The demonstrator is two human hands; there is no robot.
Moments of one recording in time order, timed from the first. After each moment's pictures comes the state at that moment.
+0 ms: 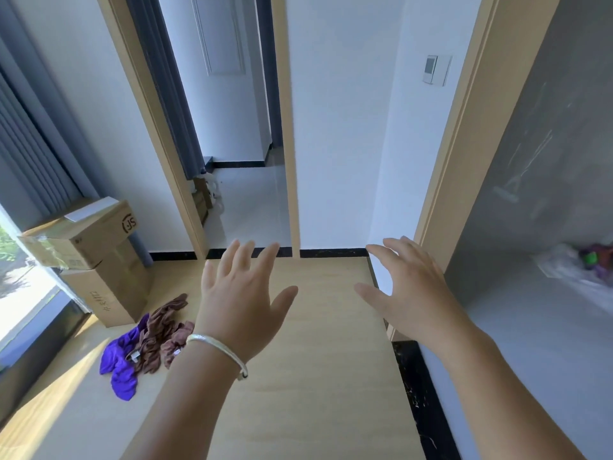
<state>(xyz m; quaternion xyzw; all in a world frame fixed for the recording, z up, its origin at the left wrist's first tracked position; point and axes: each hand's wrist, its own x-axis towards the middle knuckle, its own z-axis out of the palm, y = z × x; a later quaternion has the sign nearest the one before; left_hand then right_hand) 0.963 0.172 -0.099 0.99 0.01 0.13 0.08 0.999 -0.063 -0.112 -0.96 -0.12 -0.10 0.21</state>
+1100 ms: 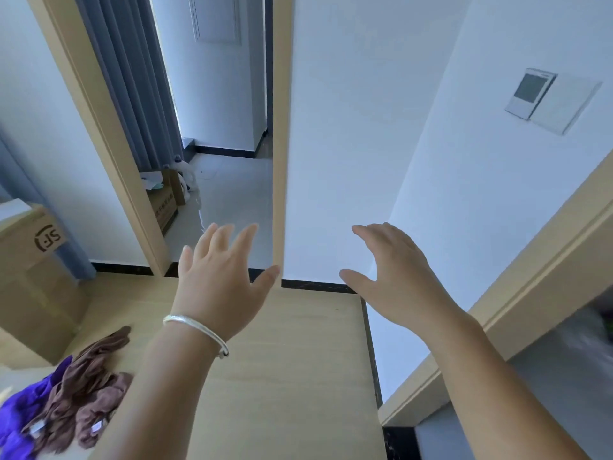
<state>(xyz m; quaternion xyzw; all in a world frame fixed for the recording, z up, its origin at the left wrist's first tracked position) 1.428 0.219 -0.109 0.98 0.07 0.12 0.14 1.470 -0.013 -0.094 -0.96 -0.18 -0.07 0.19</state>
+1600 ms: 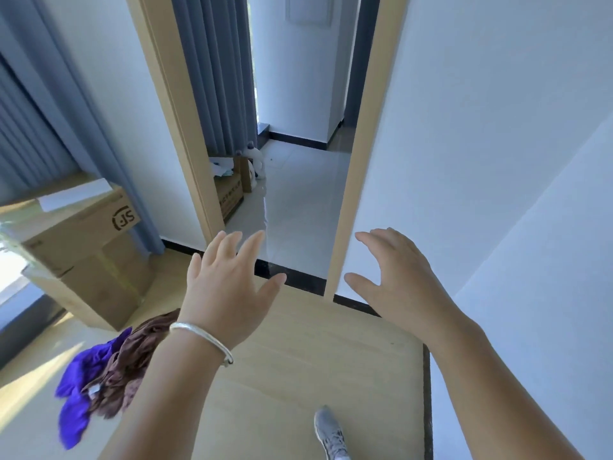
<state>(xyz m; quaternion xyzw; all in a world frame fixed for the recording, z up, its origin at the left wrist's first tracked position) 1.575 0.320 -0.139 0.97 0.19 0.10 0.14 1.684 0.110 -0.134 -0.93 -0.30 -0.01 0.21</state>
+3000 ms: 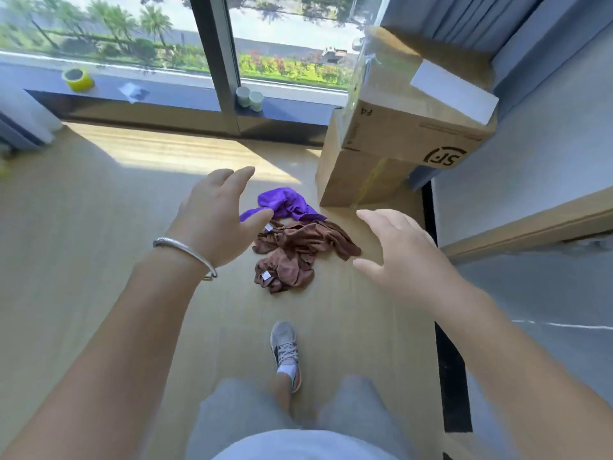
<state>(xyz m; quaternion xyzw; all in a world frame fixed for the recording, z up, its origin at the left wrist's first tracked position) 1.468 0.802 -0.331 0.63 0.73 0.10 0.25 1.729 0.802 -0.328 -0.58 -0.78 0.21 -0.03</state>
